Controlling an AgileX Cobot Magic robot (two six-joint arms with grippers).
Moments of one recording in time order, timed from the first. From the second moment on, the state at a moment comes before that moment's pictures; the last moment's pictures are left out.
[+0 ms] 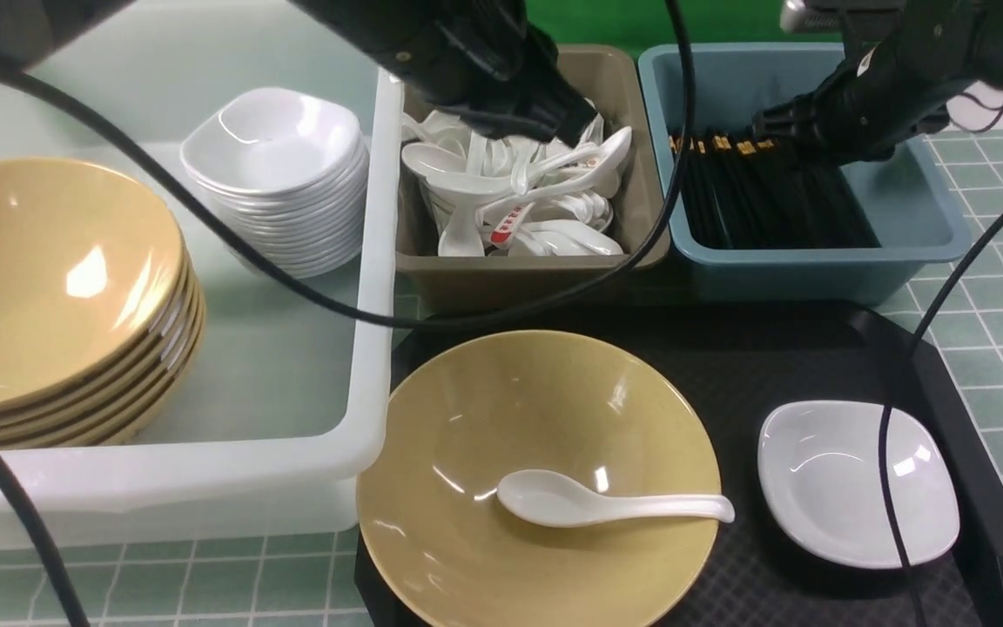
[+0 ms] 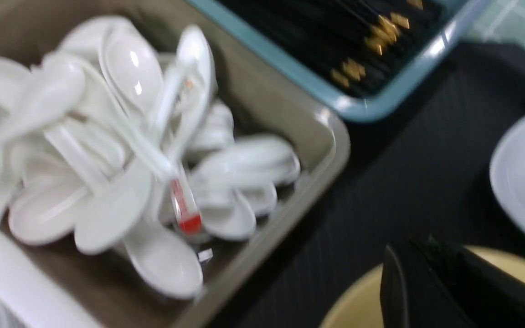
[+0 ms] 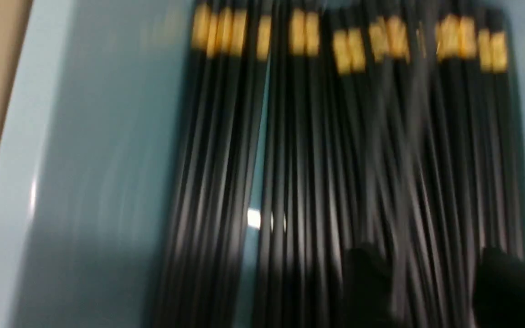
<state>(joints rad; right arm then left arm) 0.11 2.14 -1.87 -0.01 0.78 0.04 -0.53 1.68 -1.70 -0.21 0.97 0.38</state>
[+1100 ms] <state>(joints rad) 0.83 1.81 -1.45 0.03 1.23 -0.61 -0.53 0.88 -0.83 -0.24 1.00 0.34</state>
